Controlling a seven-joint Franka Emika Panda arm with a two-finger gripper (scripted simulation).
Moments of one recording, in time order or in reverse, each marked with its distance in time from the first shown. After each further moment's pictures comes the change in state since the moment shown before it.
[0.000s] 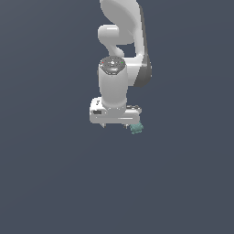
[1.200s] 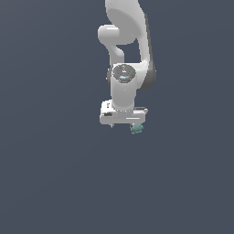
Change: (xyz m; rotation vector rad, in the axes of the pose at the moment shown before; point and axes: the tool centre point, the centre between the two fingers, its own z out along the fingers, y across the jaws) arm -0.028 -0.033 0.034 0.006 -0.036 -0.048
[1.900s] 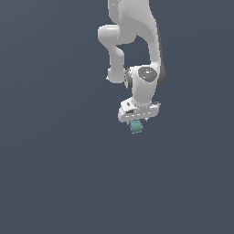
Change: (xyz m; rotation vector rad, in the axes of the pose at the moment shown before) arm -0.050 -0.082 0.040 -0.019 0.020 -0.196
